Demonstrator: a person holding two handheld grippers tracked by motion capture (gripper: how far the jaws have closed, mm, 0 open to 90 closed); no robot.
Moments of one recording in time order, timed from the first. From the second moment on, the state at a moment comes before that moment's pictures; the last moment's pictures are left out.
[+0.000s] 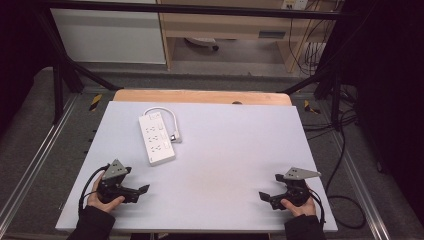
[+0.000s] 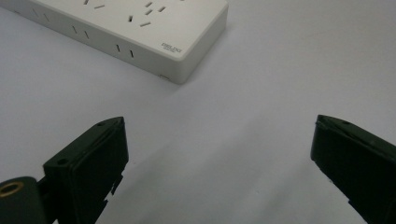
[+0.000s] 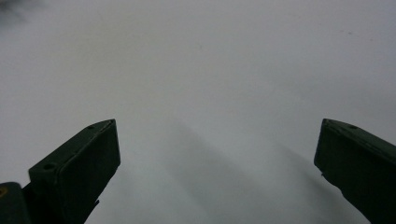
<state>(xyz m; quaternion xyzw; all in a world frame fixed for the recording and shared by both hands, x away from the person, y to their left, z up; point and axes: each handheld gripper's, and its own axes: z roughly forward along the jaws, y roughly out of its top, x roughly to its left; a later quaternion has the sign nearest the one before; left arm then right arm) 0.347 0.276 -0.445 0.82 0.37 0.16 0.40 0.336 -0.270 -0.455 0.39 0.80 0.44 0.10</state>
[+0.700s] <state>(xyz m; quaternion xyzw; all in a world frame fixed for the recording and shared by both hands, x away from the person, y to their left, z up) 0.348 0.275 -0.443 0.82 0.38 0.16 0.40 0.336 -0.269 -0.454 0.39 0.80 0.44 0.11</state>
